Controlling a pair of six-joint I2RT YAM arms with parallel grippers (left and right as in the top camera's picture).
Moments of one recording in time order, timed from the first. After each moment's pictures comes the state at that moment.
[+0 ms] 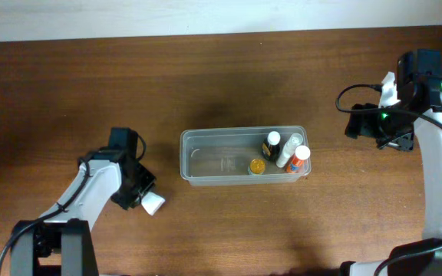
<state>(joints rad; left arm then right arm) -0.06 1.59 0.86 -0.80 0.05 -0.86 -0.19 1.58 1.58 -1.38 -0.09 0.11</state>
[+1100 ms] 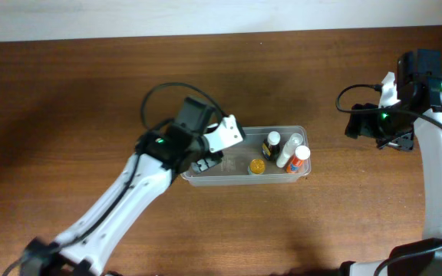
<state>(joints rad) -0.55 1.56 1.20 -0.67 0.07 0.66 -0.19 1.58 1.58 -1.38 -0.09 0.11</state>
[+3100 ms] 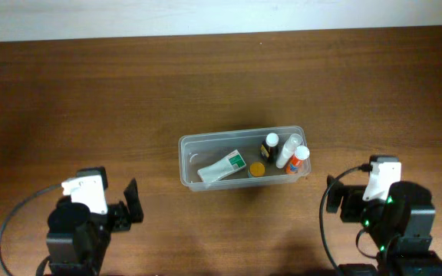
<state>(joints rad) -0.06 0.47 0.72 -0.85 -0.06 -0.13 -0.04 0.51 0.70 -0.89 -0.06 0.06</state>
